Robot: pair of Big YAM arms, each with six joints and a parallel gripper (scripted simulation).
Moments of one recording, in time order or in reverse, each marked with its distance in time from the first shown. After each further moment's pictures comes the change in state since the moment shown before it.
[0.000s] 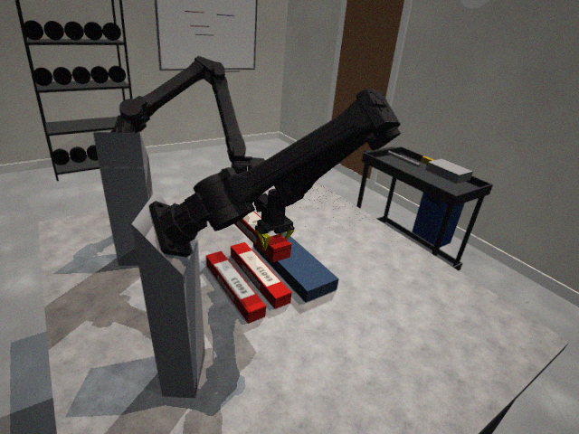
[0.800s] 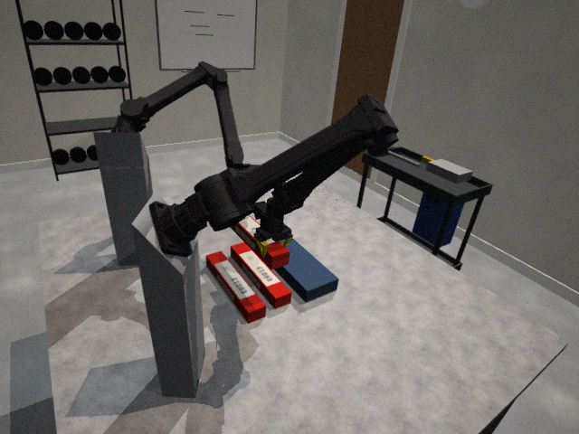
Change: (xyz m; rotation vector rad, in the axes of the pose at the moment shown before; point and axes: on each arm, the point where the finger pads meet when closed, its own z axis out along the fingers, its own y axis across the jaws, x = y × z) left arm -0.001 0.004 0.029 -0.002 0.002 -0.002; right arm -0.001 0.003 0.029 -0.003 -0.002 -0.003
